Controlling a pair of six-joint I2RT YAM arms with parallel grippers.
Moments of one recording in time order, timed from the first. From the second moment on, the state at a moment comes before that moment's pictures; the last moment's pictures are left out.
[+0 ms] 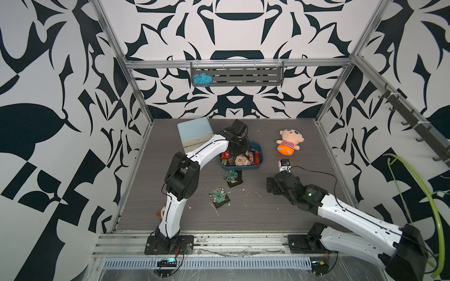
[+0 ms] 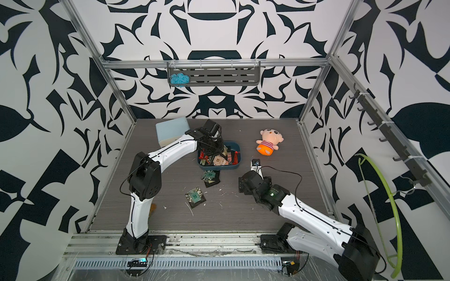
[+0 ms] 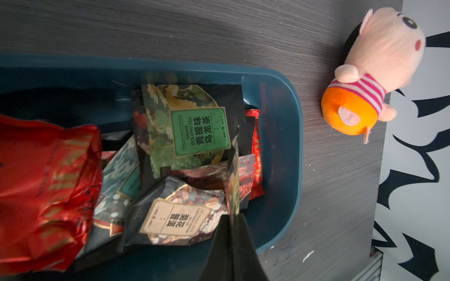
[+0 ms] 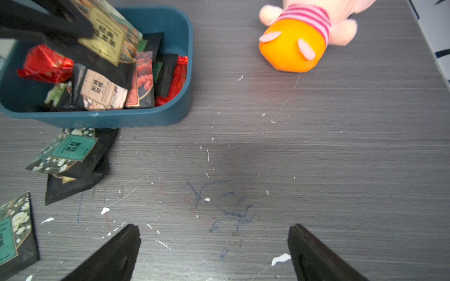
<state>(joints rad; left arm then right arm) -0.66 2.11 1.82 -0.71 0.21 -0.73 0.77 0.95 0.62 -0.54 0.46 0.60</state>
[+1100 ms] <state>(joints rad) -0.62 1.22 1.04 -0.70 0.05 -0.68 0.82 1.13 0.66 -0.31 0.07 0.71</state>
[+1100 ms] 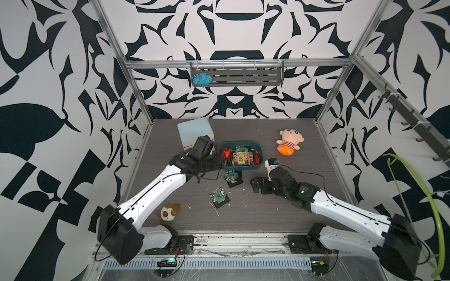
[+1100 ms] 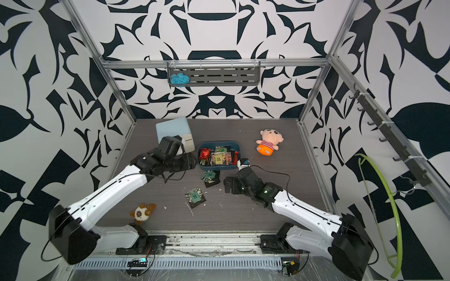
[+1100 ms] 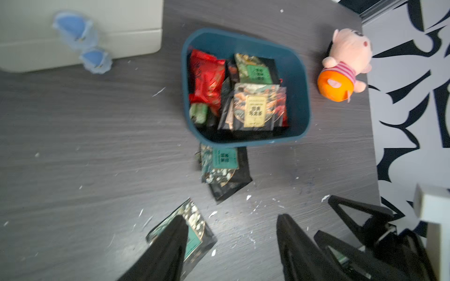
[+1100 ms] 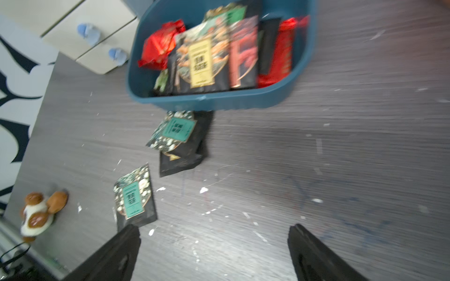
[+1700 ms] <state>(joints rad) -0.61 1.05 0.59 -0.61 0.13 -0.89 1.03 1.73 0.94 -0.19 -0.05 0.79</state>
